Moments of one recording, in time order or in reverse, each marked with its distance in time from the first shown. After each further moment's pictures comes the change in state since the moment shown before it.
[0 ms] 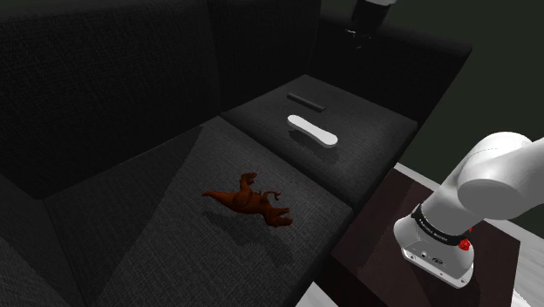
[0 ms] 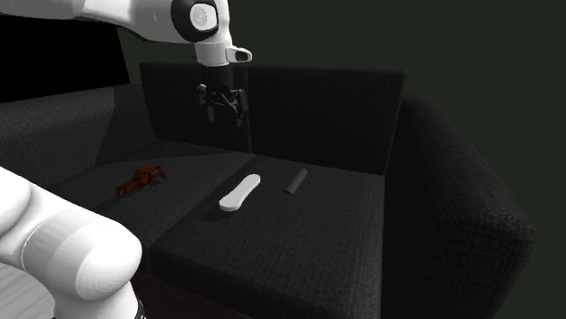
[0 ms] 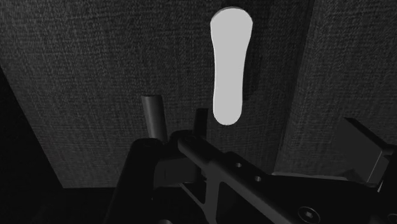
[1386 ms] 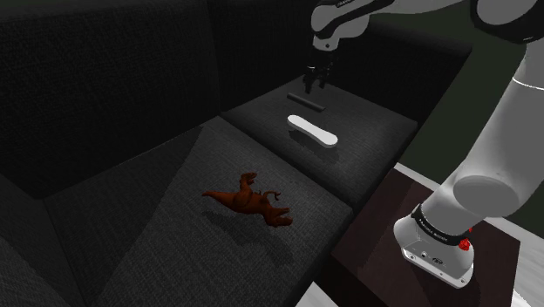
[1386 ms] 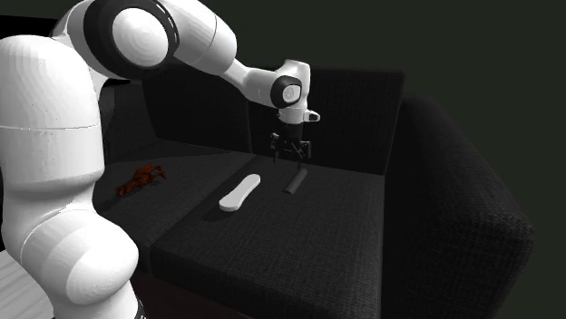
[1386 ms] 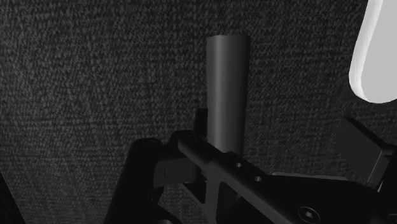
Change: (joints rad) arm -0.079 0.751 -0.144 0.372 0.083 0.220 -0.260
